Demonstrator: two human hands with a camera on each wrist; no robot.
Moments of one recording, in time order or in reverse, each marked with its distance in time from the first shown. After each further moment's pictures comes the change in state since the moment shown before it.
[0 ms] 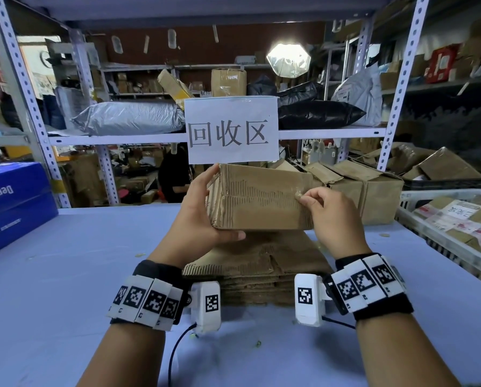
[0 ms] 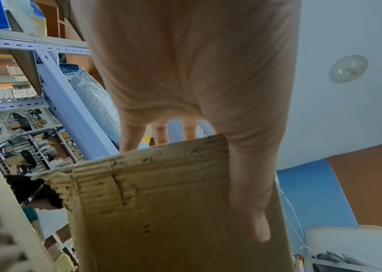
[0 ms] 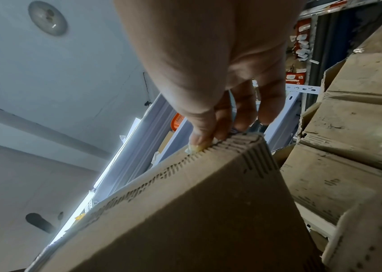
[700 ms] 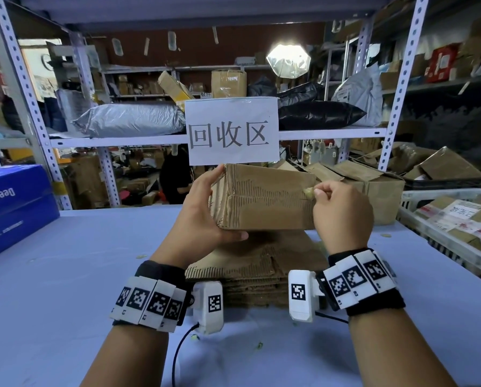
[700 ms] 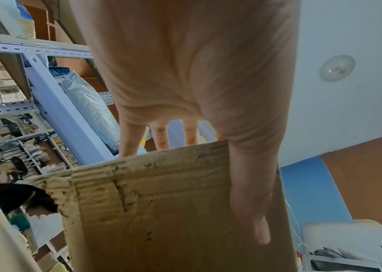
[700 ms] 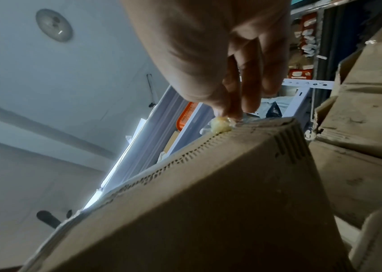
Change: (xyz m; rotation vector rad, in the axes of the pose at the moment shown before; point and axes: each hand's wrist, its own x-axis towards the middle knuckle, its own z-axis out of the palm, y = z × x) left_hand 0.000 0.006 -0.001 0.096 0.023 0.010; right_hand -0.003 -0.018 -0.005 -0.179 0.258 0.101
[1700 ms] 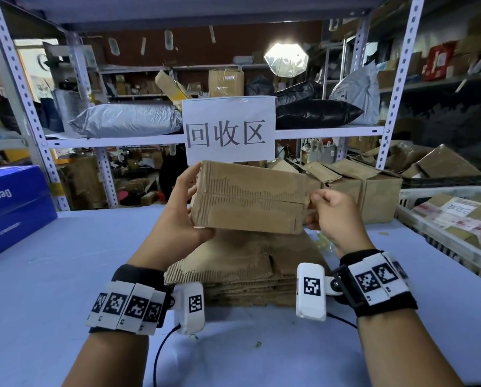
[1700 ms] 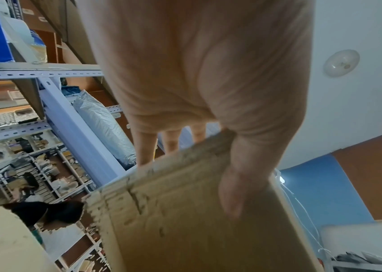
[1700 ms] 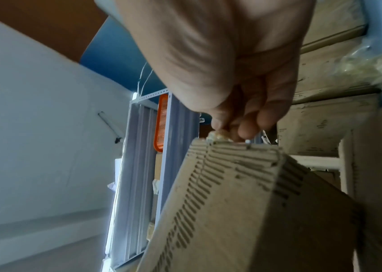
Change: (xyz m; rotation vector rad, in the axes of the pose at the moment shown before) left_hand -0.006 -0.018 -0.022 -0.080 -0.012 0.084; right_hand 0.005 0.014 0.007 0.663 -0.393 0.308
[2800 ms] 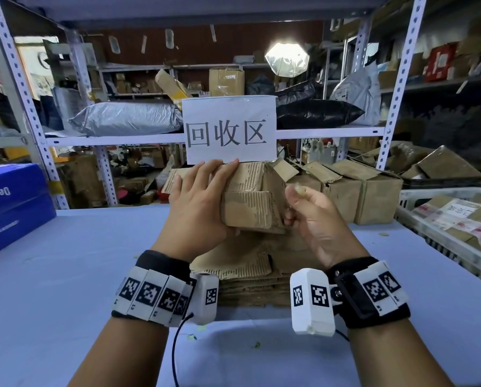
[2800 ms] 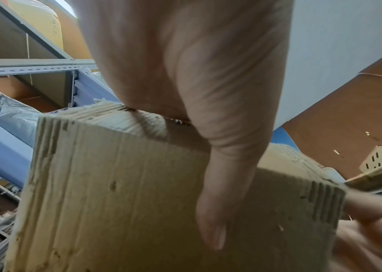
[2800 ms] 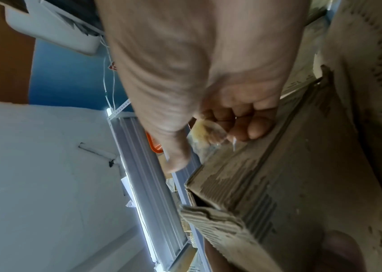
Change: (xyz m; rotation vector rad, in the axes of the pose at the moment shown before) left_hand 0.023 0.015 0.024 0.808 0.053 0.161; right_hand -0.020 -0.009 0.022 0.502 -0.332 0.006
